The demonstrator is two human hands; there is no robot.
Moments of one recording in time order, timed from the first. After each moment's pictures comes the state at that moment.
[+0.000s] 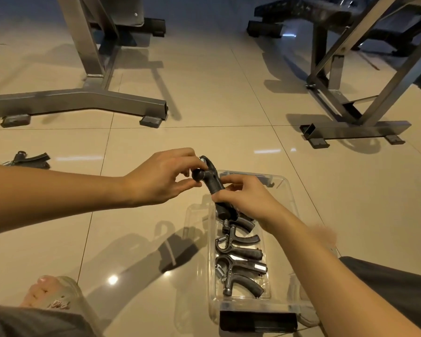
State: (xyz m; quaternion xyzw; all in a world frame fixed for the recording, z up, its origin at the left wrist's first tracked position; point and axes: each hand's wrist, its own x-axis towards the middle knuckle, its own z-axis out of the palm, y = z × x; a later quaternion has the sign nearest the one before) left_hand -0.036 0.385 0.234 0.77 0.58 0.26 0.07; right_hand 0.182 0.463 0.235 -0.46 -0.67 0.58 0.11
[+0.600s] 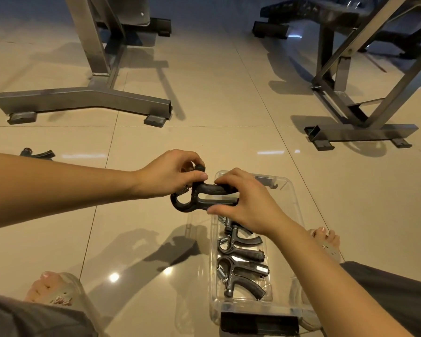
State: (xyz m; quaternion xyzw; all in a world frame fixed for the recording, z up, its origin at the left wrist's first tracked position) left_hand -0.033 0.399 0.229 0.61 0.66 0.32 0.30; right_hand 0.186 0.468 0.217 -0.31 -0.90 0.28 0.11
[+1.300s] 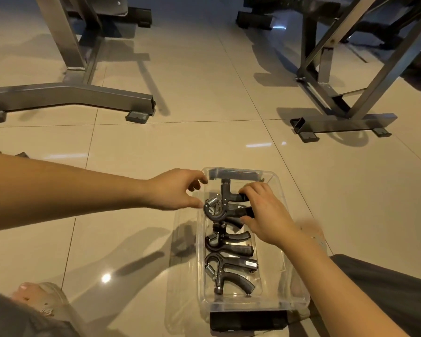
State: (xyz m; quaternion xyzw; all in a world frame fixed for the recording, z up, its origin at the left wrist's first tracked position) left_hand -0.002 0.423 0.202 0.67 0.66 0.09 0.32; right_hand 0.253 0.495 0.163 -0.38 -0.92 0.11 0.02
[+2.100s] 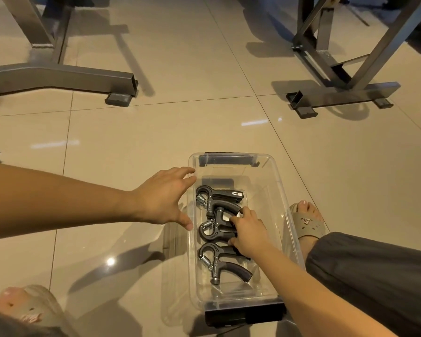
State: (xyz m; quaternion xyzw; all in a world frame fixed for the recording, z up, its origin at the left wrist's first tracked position) left_hand 0.014 0.422 0.165 0.74 0.64 -0.05 0.21; right_hand 0.267 0.475 0.032 -0.49 -0.85 0.13 -0.17
